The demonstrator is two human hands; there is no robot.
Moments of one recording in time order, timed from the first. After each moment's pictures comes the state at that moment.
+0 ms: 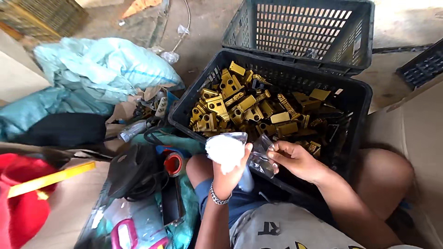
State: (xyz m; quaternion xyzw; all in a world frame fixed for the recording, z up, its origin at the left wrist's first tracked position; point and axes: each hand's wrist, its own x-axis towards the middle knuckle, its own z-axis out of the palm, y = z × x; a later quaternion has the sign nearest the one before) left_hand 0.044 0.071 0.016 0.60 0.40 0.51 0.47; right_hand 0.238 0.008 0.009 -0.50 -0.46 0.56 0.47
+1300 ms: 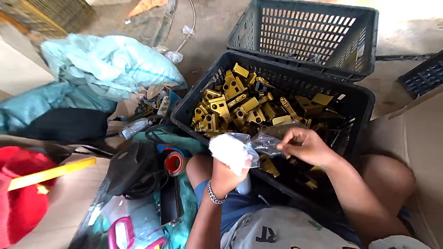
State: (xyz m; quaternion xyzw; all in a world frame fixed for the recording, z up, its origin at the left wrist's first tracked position) left_hand 0.028 0.080 0.000 0.71 0.32 0.47 0.42; right_hand 0.273 0.031 0.008 -0.54 -0.53 0.47 0.46
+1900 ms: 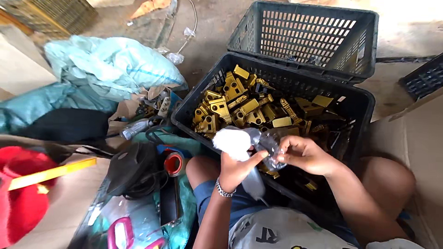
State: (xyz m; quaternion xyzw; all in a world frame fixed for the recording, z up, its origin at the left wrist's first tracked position) left_hand 0.054 0.082 0.001 0.56 0.37 0.48 0.56; right_hand 0.273 0.025 0.001 -0.38 -0.59 0.53 0.49
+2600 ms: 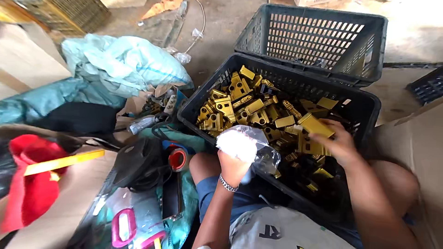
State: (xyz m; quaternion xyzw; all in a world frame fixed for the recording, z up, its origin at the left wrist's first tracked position) left_hand 0.055 0.084 -0.009 0.64 0.39 0.58 0.31; right_hand 0.339 0.015 -0.022 -0.73 -0.42 0.27 0.47
